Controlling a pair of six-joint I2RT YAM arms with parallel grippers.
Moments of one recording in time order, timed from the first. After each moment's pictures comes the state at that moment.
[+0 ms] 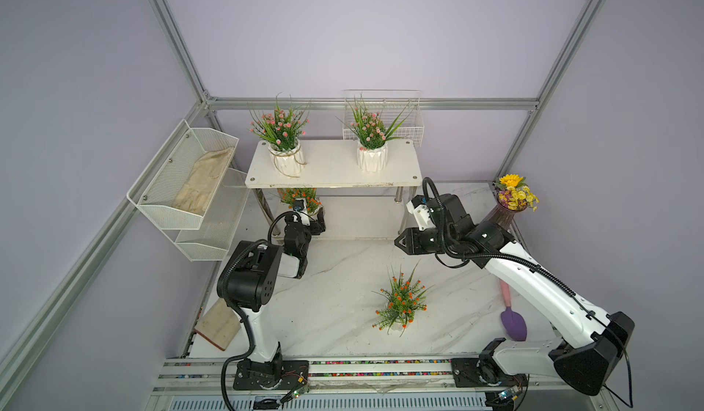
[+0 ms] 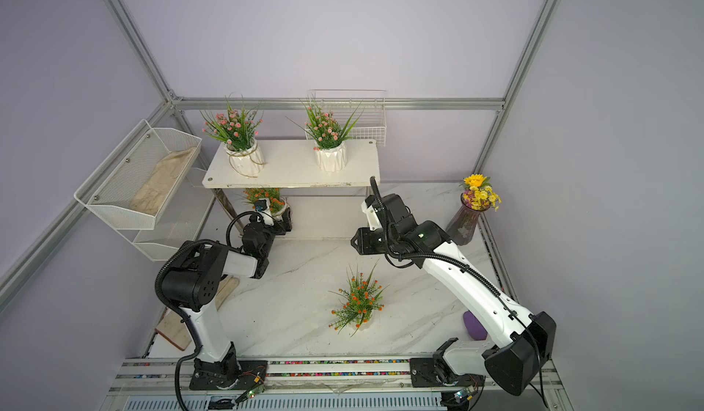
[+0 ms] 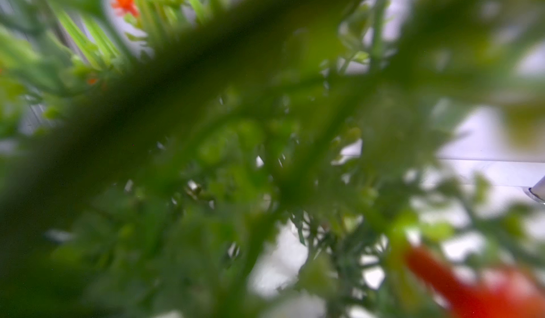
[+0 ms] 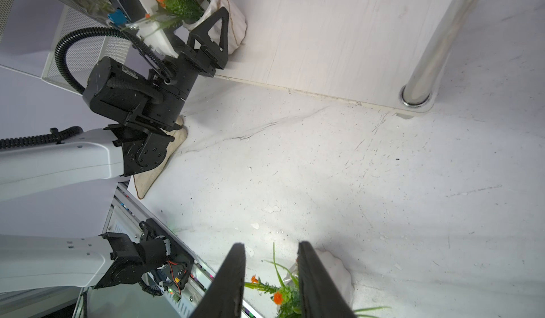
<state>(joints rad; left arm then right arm) -0.16 1.90 0.74 1.09 -0.13 -0.10 0.60 1.32 1.36 -0.82 -0.22 0.51</state>
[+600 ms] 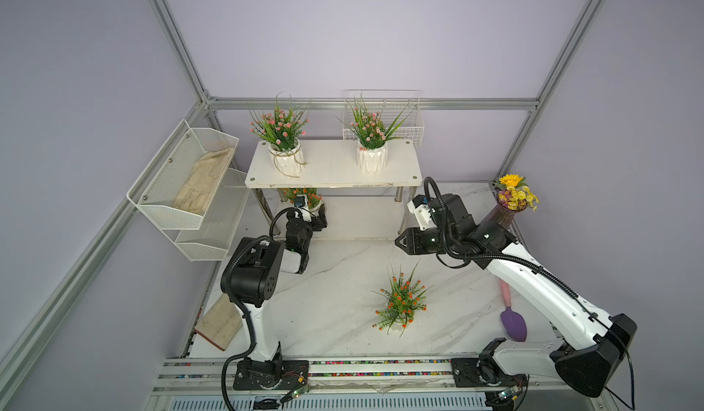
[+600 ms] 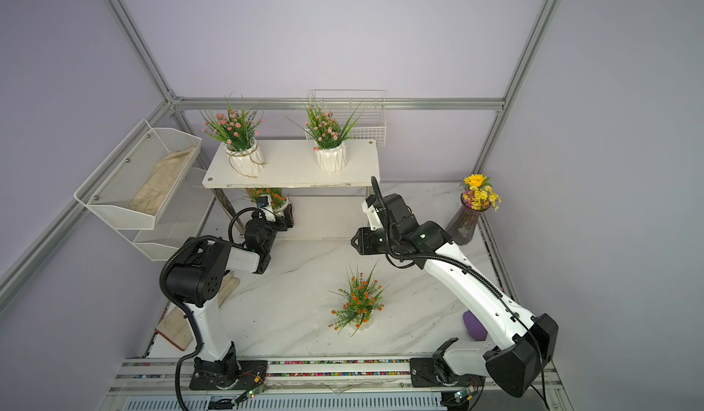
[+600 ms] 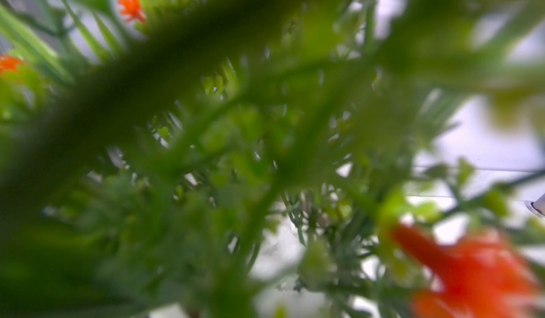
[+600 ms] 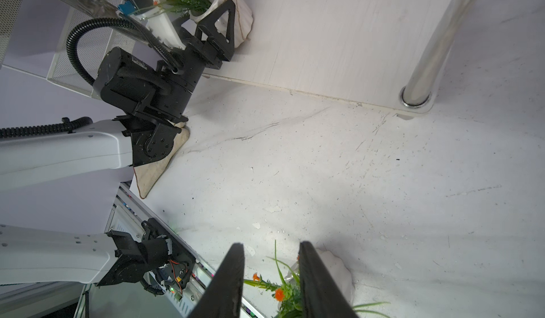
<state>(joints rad) -0.16 1.94 0.80 1.07 -0.12 -0.12 0.60 1.31 1.36 -0.82 -0.23 0.51</state>
